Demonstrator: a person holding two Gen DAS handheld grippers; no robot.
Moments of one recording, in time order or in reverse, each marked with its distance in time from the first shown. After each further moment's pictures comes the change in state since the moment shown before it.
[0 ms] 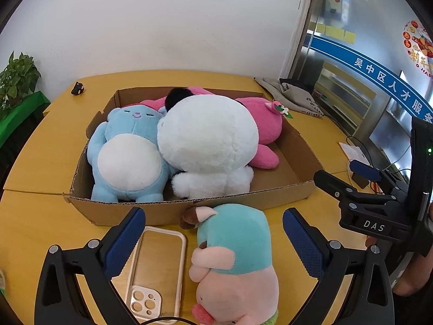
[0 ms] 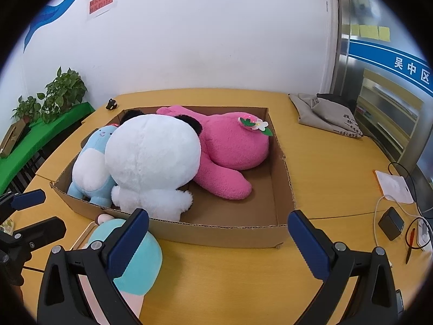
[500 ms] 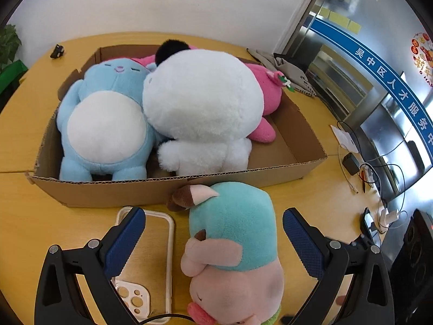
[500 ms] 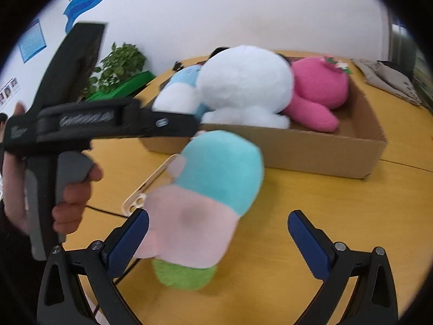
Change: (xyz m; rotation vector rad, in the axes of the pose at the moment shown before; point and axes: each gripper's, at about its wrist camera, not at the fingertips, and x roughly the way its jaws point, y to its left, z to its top) left arm 0.058 0.026 -0.004 -0.055 0.220 -0.131; right arm -0.011 0.071 -0.080 -0.055 0.179 0.373
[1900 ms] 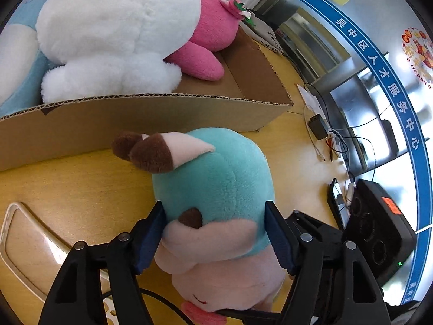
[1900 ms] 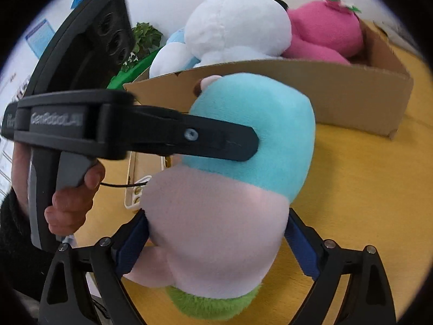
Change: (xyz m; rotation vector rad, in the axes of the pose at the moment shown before) left arm 0.060 -0.053 -0.029 -0.037 0.200 -0.261; right arm 0.033 -0.079 -0.027 0.070 0.147 0.217
